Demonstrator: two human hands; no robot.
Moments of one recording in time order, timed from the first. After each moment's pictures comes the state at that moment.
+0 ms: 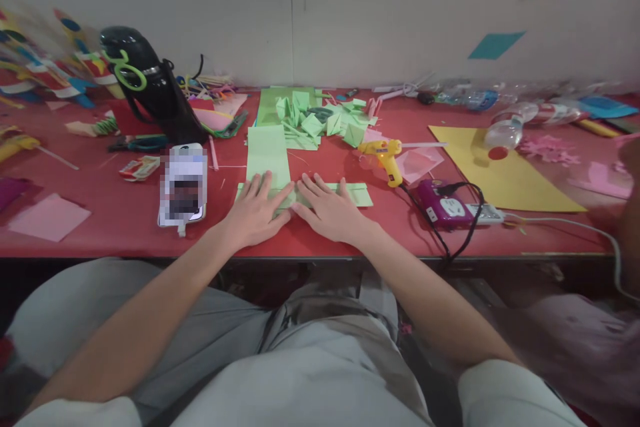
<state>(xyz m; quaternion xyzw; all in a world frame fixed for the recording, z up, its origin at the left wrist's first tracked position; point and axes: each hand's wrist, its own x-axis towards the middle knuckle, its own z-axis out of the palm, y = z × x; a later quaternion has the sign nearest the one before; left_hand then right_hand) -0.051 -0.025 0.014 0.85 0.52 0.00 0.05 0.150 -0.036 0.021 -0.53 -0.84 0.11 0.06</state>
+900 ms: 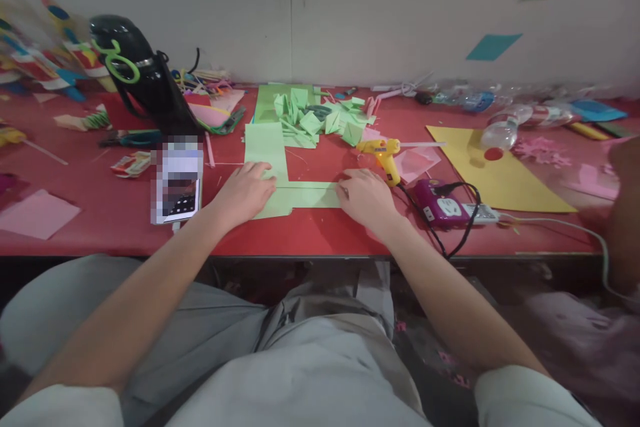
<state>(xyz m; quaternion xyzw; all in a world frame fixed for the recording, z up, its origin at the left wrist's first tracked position) -0.062 0.005 0.027 0.88 0.47 0.05 -0.02 0.204 -0.020 0.025 -0.62 -0.78 -0.02 0.08</state>
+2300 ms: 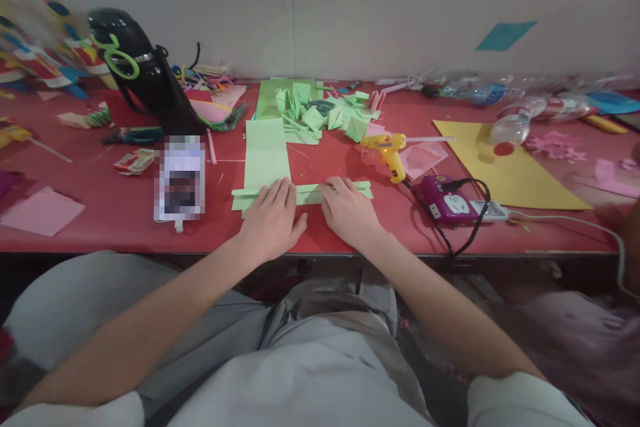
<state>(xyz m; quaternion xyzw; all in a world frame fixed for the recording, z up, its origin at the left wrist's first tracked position) -0.016 -0.056 0.012 0.87 0.49 0.05 -0.07 0.169 -0.048 0.018 -0.57 -0.82 -0.03 0.08</state>
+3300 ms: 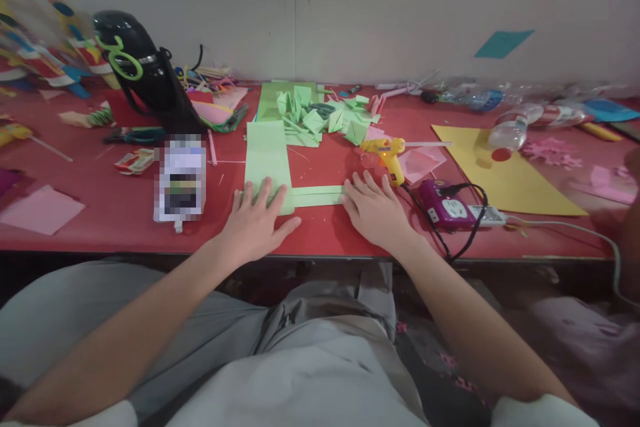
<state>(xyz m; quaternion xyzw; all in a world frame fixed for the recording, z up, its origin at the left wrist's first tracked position) -0.040 -0.055 0.017 0.82 0.57 -0.02 0.03 0.218 -0.046 0.007 -0.60 -0.80 -0.07 0.07</state>
